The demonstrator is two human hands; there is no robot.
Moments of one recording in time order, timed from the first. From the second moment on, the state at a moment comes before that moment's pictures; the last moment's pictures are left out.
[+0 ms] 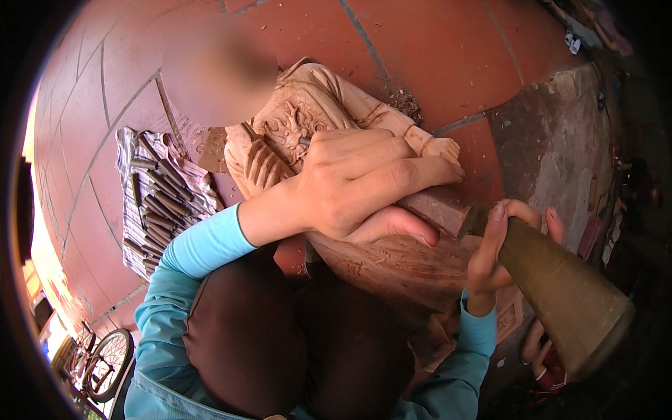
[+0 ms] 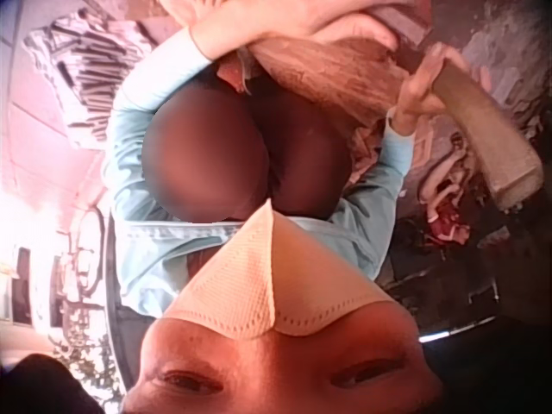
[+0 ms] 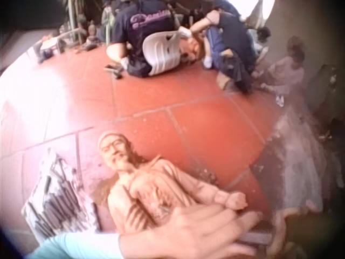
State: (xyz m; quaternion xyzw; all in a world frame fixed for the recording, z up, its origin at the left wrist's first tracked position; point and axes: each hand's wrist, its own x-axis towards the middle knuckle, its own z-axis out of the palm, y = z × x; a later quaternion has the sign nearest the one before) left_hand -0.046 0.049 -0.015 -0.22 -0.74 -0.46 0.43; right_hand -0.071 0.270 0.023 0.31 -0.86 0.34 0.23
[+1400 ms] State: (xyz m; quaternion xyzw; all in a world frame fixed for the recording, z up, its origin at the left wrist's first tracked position) left_hand -0.051 0.054 -0.017 -0.18 -0.77 -0.41 0.47; right_hand -0.088 0.283 0.017 0.29 -0.90 0.24 0.21
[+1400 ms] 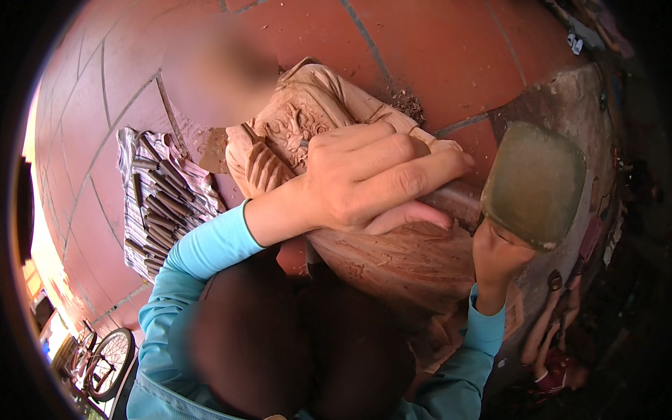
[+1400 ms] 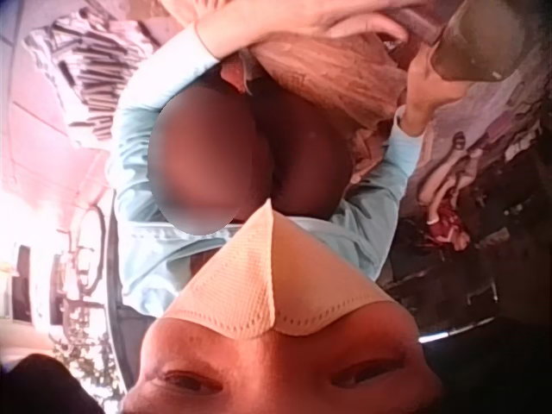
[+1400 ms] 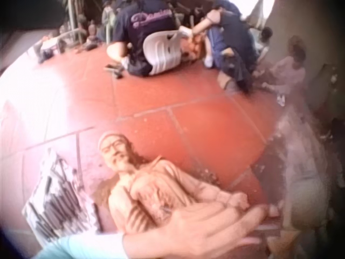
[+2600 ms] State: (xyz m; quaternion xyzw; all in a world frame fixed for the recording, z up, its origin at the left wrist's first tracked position) left_hand -0.018 0.028 -0.030 -0.39 -0.65 -0.48 0.44; right_hand -0.036 0.278 0.052 0.40 -0.88 0.23 0.14
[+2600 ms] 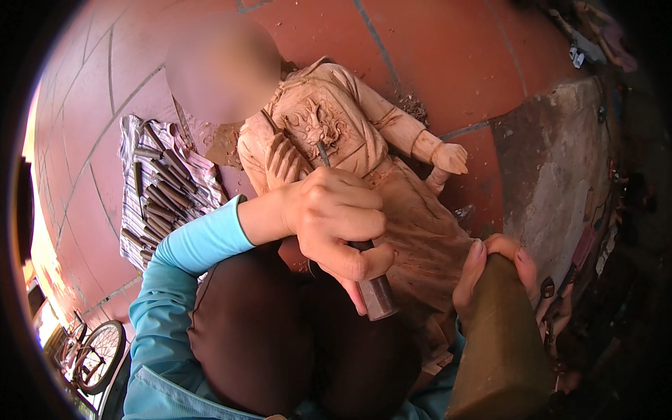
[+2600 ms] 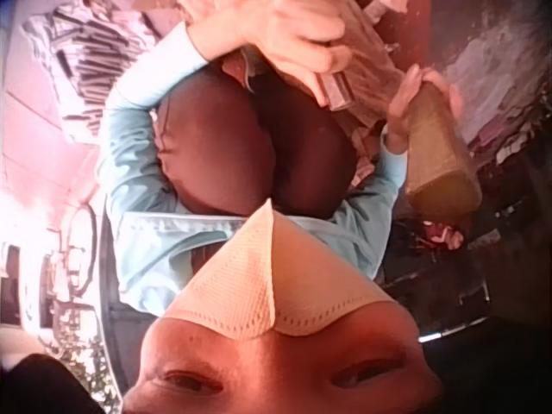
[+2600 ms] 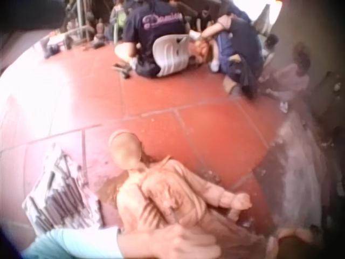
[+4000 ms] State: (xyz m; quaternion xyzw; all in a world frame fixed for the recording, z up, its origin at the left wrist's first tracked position) left_hand 0.014 0.029 -0.021 -0.35 -0.68 -0.45 0.45; right_hand -0.027 0.271 0.056 0.49 -0.82 0.13 0.26
